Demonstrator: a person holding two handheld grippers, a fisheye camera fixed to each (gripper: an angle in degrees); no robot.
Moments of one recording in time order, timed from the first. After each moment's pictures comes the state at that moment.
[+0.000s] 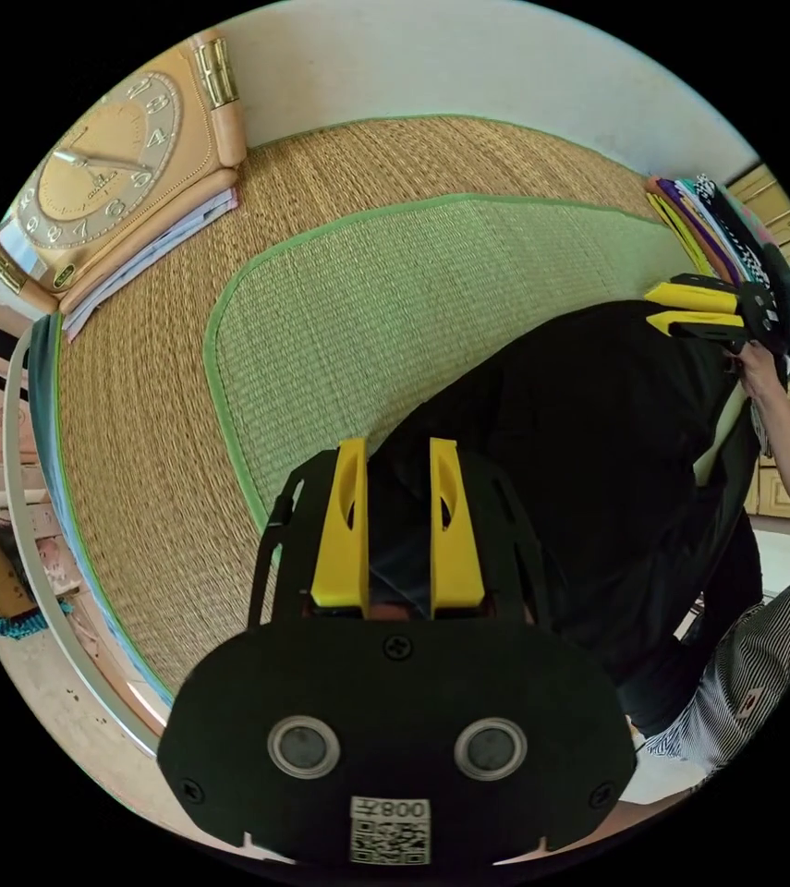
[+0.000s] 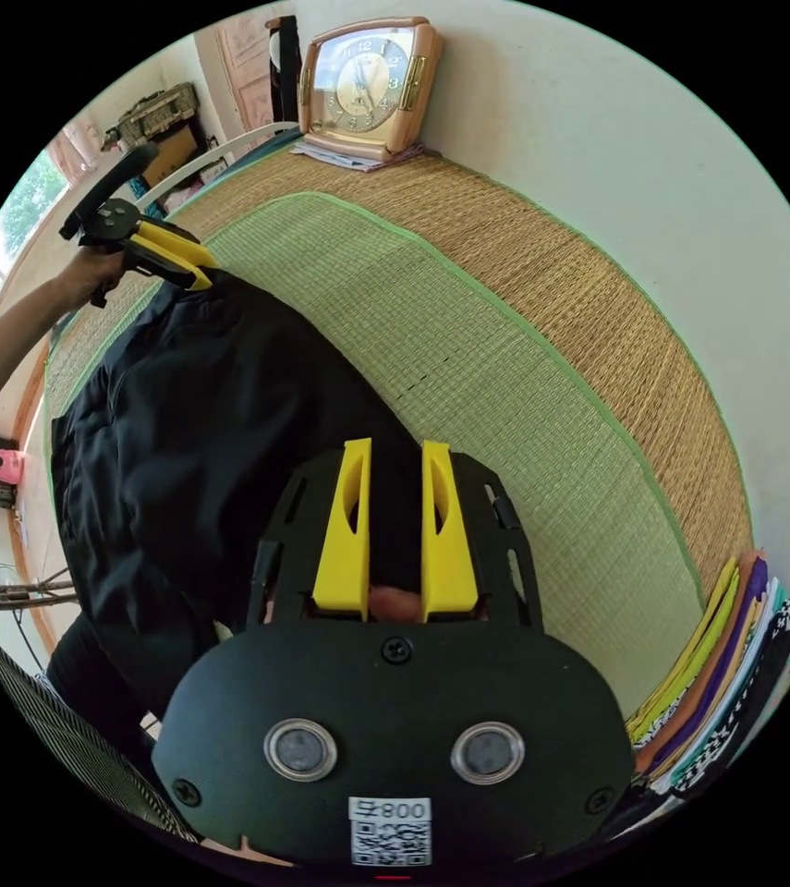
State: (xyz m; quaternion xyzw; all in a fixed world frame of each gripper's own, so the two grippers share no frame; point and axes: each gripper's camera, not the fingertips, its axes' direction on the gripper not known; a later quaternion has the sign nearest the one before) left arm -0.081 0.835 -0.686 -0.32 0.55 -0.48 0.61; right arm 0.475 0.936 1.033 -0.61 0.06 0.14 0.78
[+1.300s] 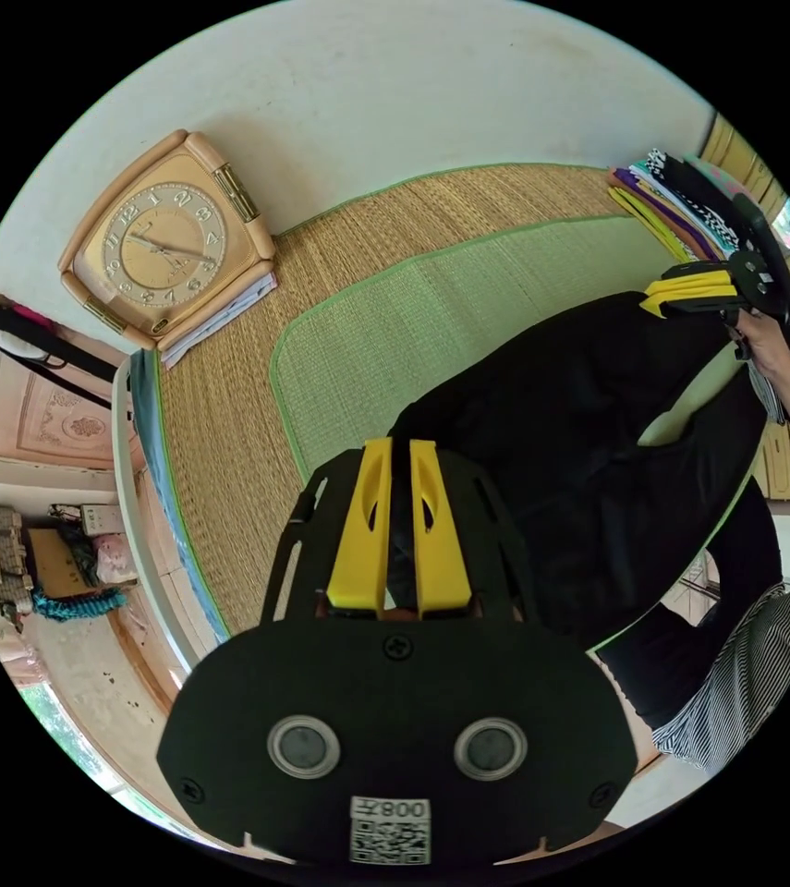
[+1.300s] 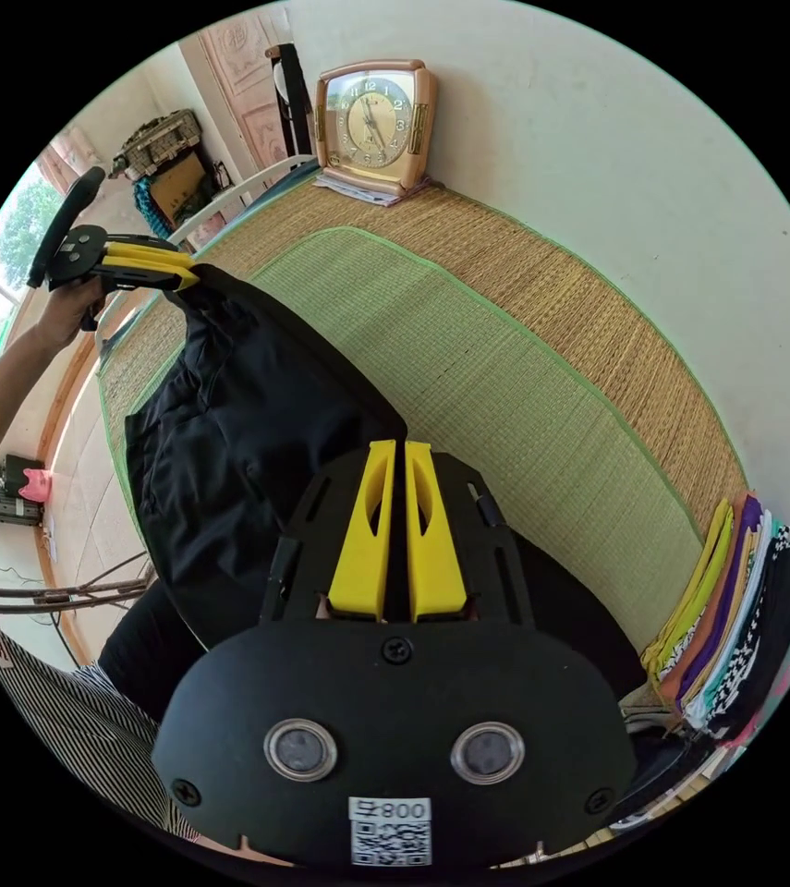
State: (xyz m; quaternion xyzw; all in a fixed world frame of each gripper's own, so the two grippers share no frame) left arm -0.327 0.767 -0.836 -0.34 0.47 -0.45 0.68; right arm 0.367 0.838 0.931 -0.59 0.05 0.18 0.78
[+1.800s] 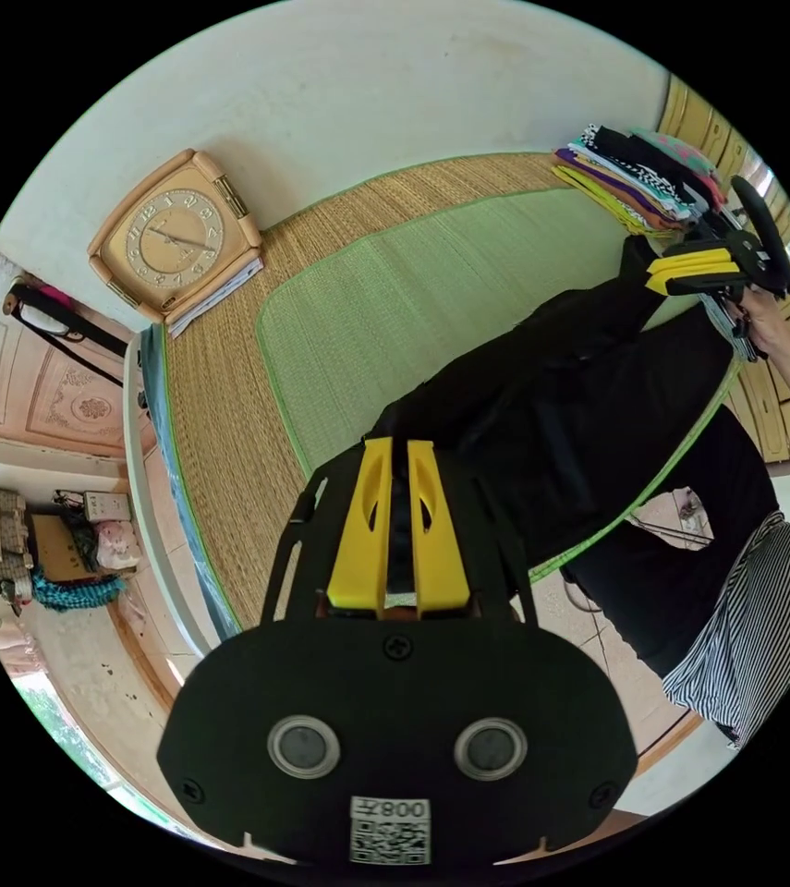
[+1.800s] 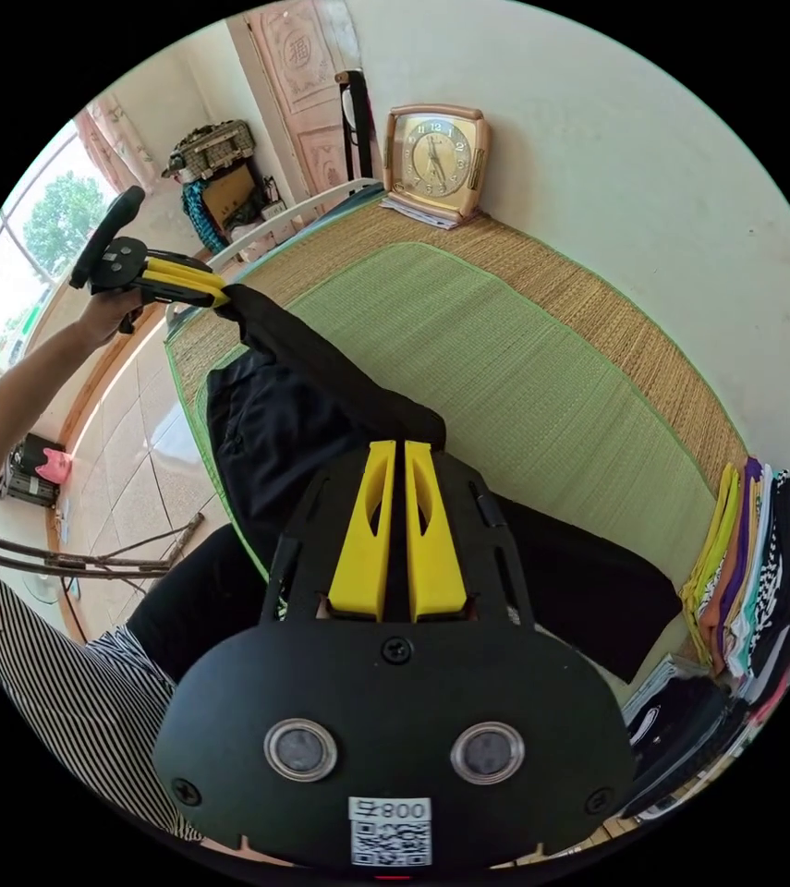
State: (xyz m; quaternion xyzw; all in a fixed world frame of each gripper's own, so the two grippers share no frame) left arm -0.328 0.767 -1.040 -0.32 0.47 -0.44 0.69; right arm 0.217 0.801 0.824 -0.56 0.03 0.18 0.81
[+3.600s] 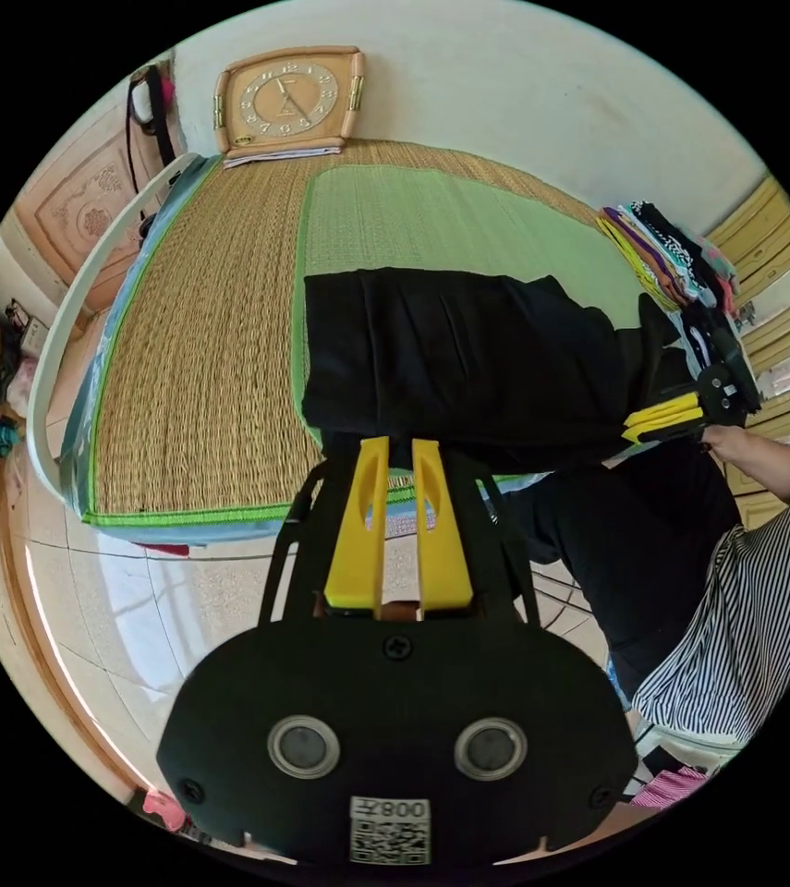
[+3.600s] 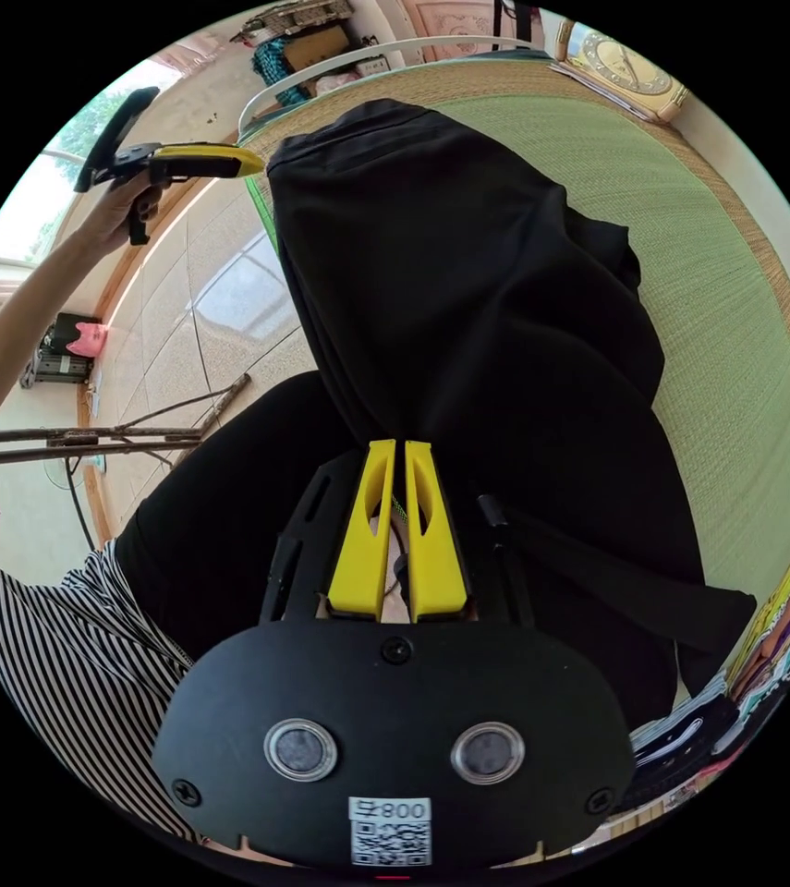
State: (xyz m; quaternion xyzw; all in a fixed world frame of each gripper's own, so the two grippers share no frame) left arm 0.069 0.940 -1.460 -0.32 0.47 -0.62 0.55; right arm -0.063 0.997 0.818 -0.69 -0.12 0.14 0.70
